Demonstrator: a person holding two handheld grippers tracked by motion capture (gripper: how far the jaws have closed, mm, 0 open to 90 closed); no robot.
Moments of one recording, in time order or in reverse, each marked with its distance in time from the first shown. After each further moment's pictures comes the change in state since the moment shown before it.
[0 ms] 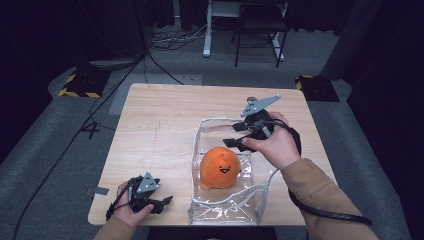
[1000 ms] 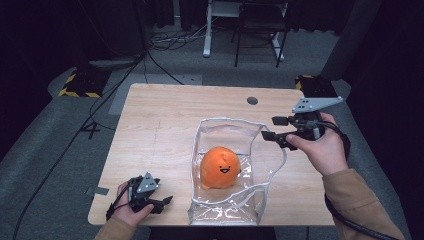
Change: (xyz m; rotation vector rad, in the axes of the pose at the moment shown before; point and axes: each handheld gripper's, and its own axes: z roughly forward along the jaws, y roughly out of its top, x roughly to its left) left arm 0.000 0.000 0.000 0.000 0.000 0.000; right arm -0.027 -0.047 -0.084 -0.136 -0.133 0.089
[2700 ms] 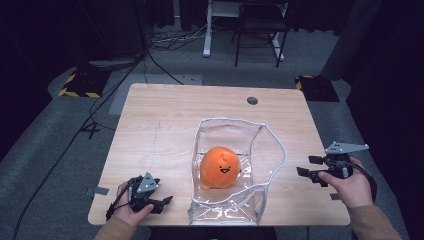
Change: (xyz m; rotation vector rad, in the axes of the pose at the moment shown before) left arm 0.000 0.000 0.000 -0.002 -0.001 0.000; right arm -0.052 -0.167 -0.017 0.134 -0.103 0.222
